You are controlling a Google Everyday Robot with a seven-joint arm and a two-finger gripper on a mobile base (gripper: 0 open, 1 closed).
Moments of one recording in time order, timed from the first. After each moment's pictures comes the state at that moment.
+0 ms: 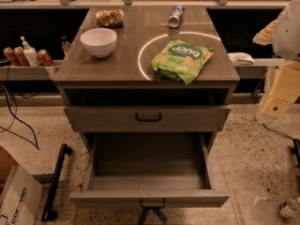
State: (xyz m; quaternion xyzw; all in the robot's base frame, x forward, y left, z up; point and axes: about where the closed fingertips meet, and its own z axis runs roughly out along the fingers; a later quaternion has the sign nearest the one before) arm 0.438 -0.217 0.976 -0.60 0.78 -0.03 0.16
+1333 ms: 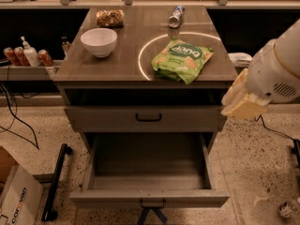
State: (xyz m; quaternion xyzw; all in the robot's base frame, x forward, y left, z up) arm 0.431 -0.183 0.910 -0.59 0.78 0.04 0.19
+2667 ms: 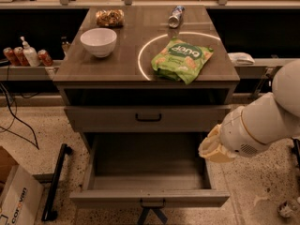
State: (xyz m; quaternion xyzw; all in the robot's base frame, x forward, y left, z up) arm 0.399 -0.150 0.781 -0.59 0.77 0.13 0.20
